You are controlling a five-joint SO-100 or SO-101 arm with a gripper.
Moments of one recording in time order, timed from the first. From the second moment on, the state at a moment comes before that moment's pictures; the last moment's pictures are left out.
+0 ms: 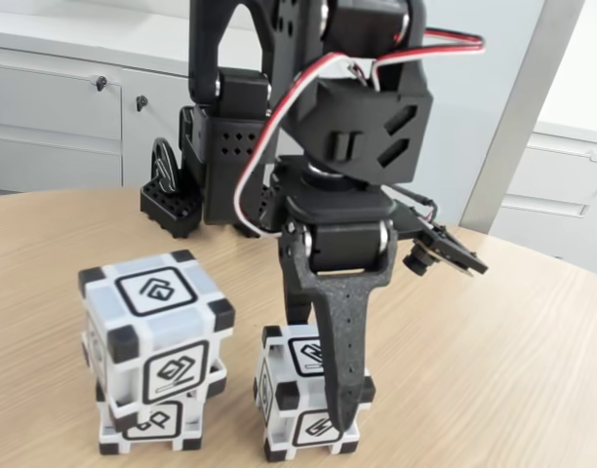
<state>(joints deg) 7.7 92.0 114.2 62.9 5.0</state>
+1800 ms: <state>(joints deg) 7.9 92.1 114.0 63.9 6.2</state>
